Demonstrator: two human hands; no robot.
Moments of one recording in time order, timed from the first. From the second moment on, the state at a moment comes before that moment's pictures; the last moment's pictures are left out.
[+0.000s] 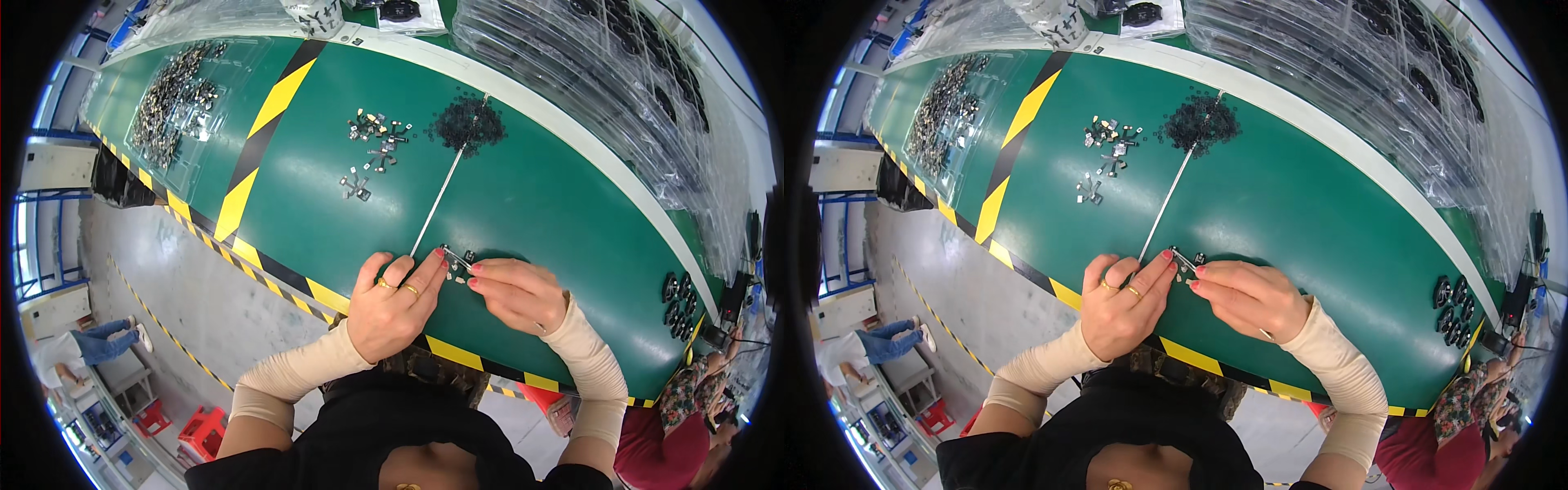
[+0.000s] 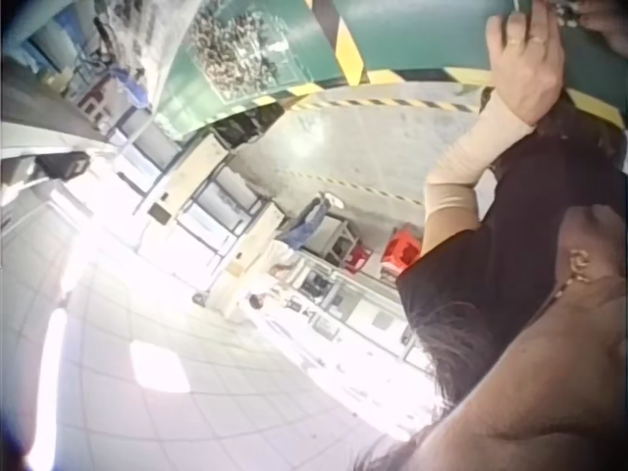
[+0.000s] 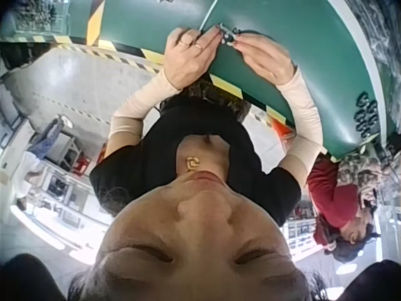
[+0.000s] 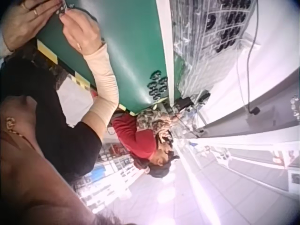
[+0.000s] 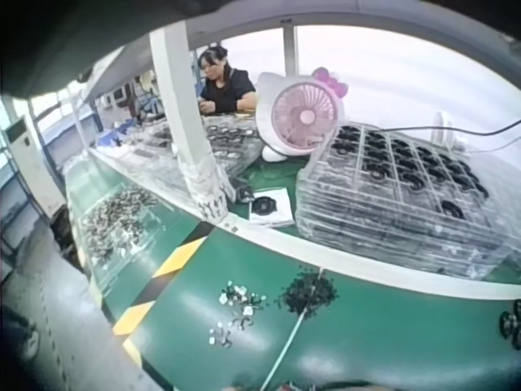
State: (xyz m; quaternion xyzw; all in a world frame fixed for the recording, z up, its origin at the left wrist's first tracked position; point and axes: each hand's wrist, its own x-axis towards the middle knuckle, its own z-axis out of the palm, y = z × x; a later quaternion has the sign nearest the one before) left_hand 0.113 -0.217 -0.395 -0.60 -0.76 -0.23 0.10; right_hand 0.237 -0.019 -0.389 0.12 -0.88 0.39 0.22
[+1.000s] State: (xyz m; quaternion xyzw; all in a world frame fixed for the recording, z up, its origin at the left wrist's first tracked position) left_hand 0.109 -0.217 -0.393 -0.61 -0.75 -0.24 0.11; right_hand 0.237 -0.017 -0.389 0.10 -0.87 0.43 0.23
